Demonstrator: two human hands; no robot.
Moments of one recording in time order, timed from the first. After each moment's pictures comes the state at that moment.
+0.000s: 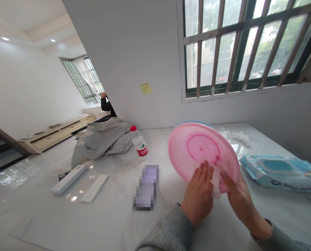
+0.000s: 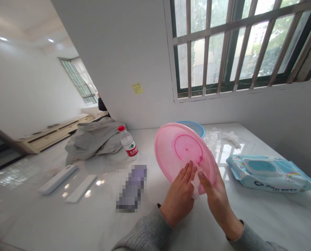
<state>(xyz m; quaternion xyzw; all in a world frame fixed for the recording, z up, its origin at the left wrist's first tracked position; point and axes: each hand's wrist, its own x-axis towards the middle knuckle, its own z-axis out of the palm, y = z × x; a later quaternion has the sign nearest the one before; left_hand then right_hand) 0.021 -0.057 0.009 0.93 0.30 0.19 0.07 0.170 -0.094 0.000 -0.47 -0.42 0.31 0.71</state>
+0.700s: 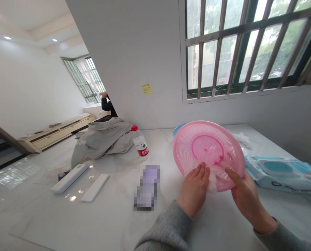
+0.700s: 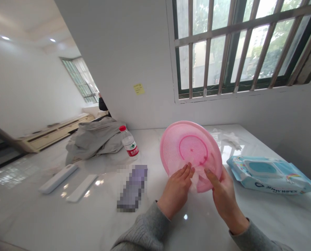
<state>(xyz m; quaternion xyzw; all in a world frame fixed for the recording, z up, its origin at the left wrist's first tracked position) 0.011 -0.036 0.003 0.94 0.30 0.18 0.03 0.186 -0.083 -0.003 -0.44 -0.37 0.33 0.75</state>
